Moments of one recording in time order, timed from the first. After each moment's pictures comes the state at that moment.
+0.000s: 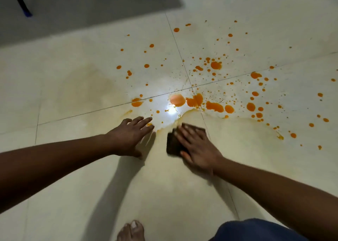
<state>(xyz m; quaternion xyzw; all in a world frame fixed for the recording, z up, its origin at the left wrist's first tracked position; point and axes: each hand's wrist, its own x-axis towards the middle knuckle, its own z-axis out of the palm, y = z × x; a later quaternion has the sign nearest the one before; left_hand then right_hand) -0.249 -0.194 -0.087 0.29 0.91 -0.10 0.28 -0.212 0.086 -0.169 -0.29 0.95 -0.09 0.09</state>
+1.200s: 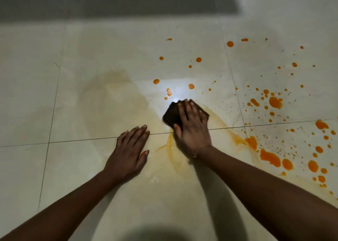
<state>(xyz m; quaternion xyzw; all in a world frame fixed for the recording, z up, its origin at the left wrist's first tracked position) -0.291 -0.326 -0.175 0.11 0.98 0.14 0.08 -0.392 -0.101 -0.168 -0.16 0.98 -0.12 0.08</state>
